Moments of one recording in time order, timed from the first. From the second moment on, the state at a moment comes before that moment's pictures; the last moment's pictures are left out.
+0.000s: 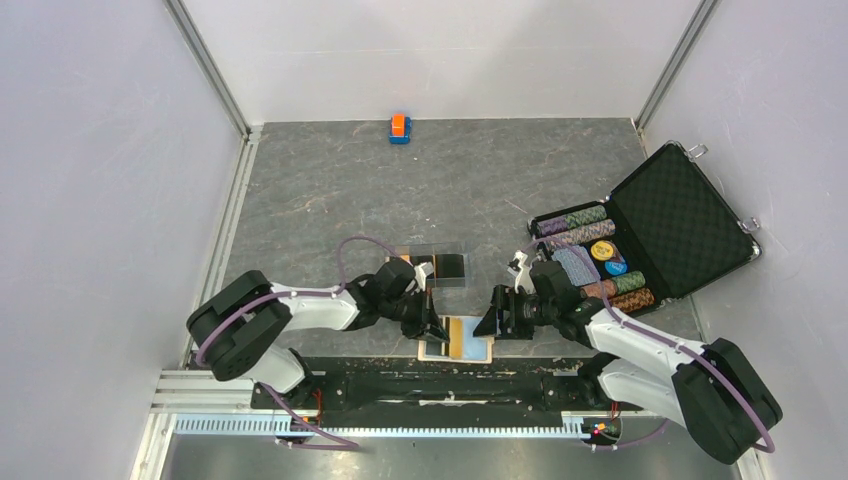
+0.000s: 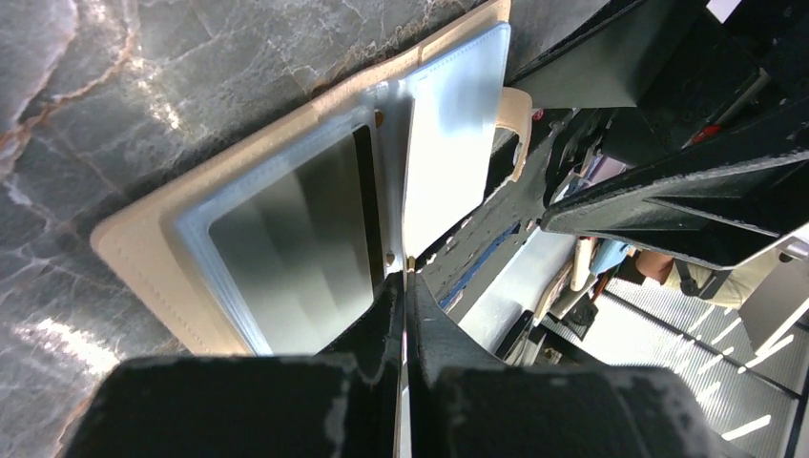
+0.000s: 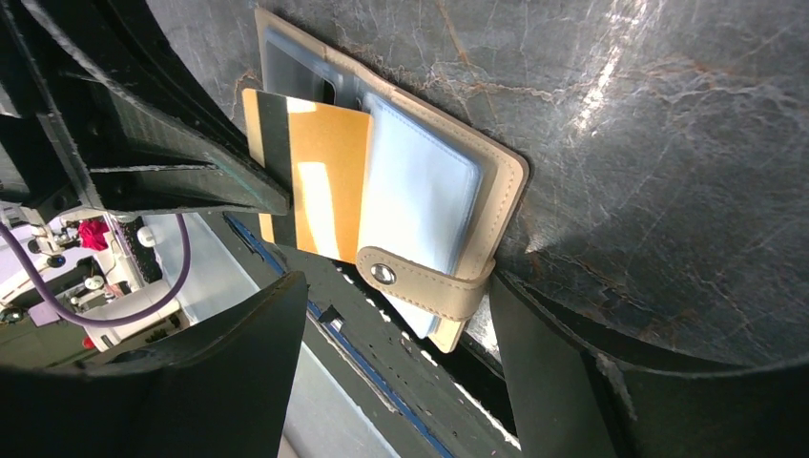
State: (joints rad) left arm -0.87 1.48 0.50 0.17 0.51 -1.00; right arm 0.57 1.05 0.28 -0.08 -0.54 0.71
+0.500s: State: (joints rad) left arm -0.89 1.57 0.52 0.24 0.54 -1.01; right arm 0.57 1.05 0.27 -0.07 -0.55 0.71
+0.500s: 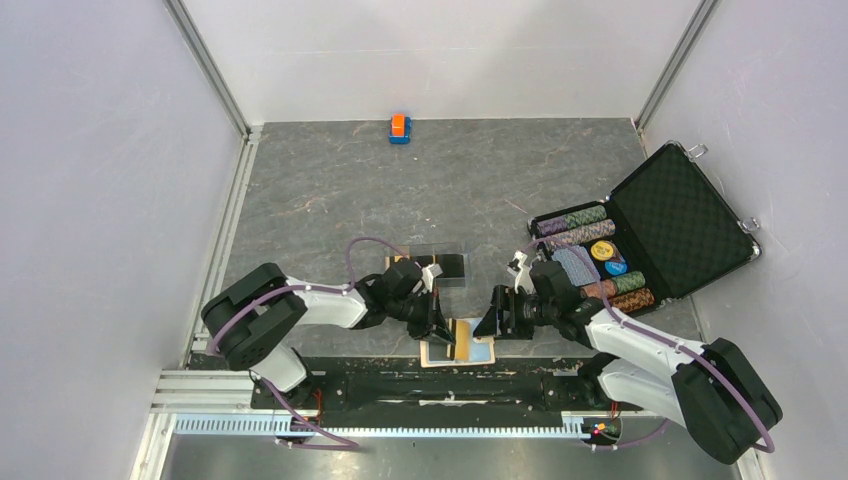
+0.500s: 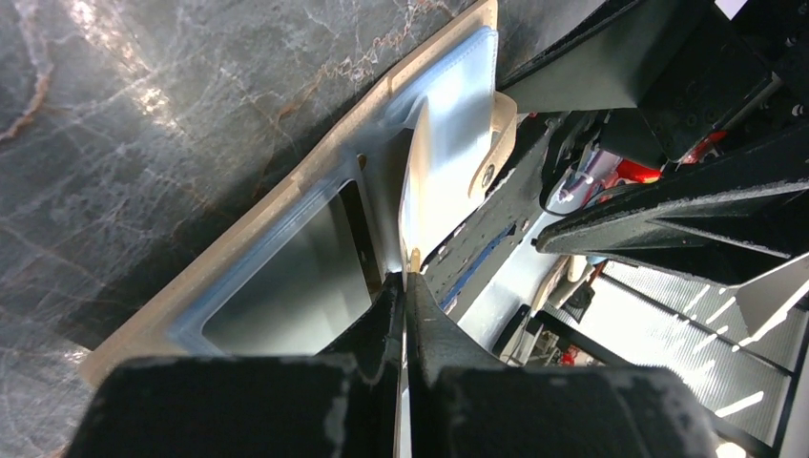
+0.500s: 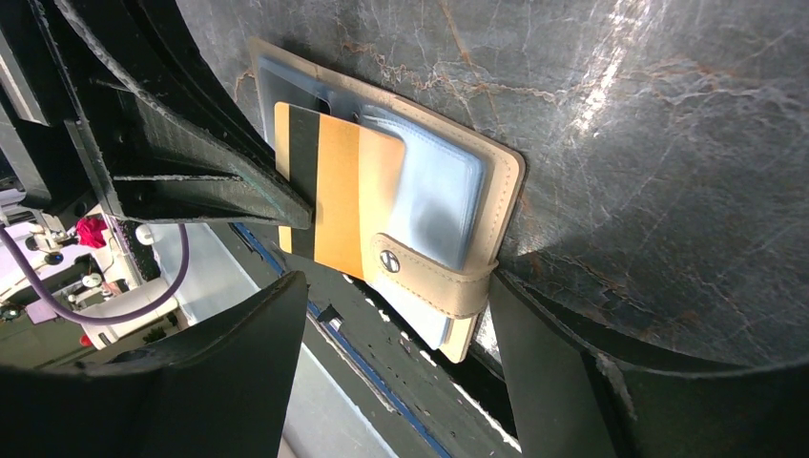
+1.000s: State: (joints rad) left arm -0.93 1.60 0.59 0.17 0.49 -1.03; right arm 0.57 1.02 0.24 -0.03 -0.56 0.73
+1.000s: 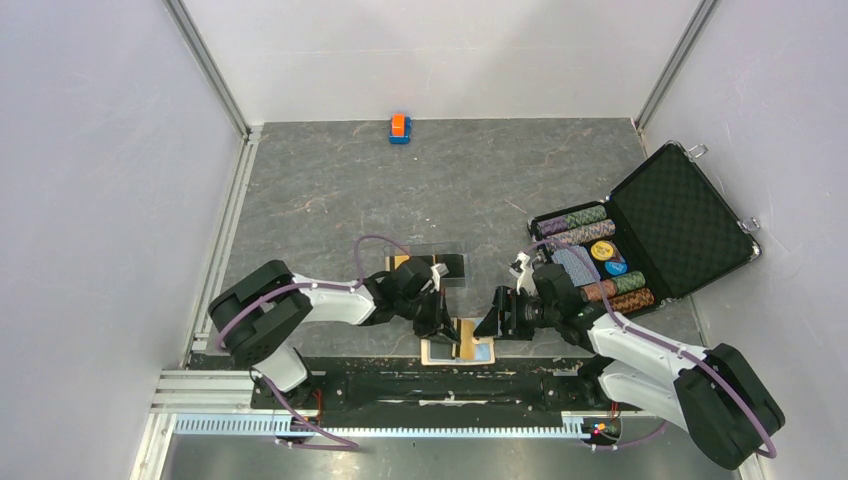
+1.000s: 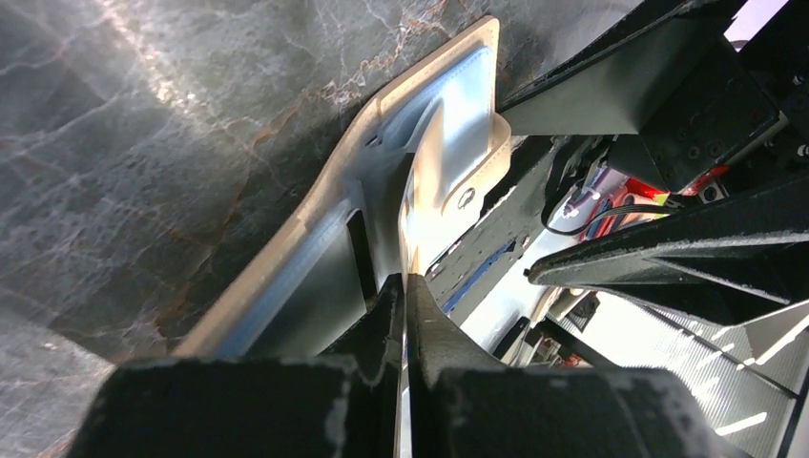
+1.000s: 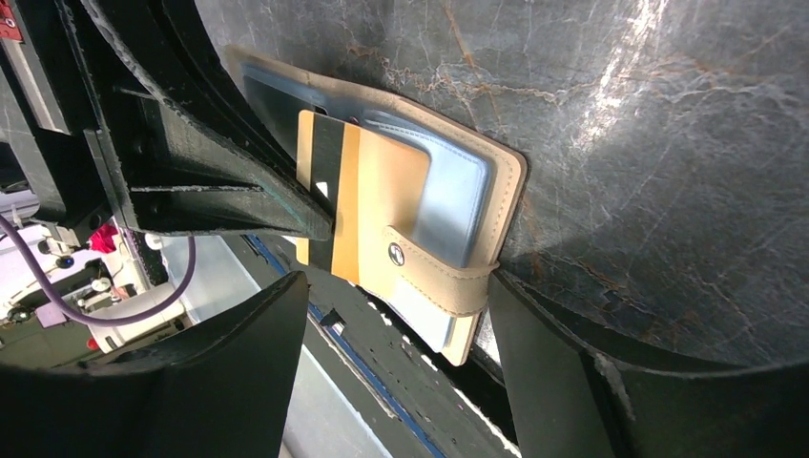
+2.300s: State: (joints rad) left arm -1.06 1.75 0.96 -0.36 0.37 -0.90; right arm 0.57 1.03 0.23 0.00 -0.56 0.74
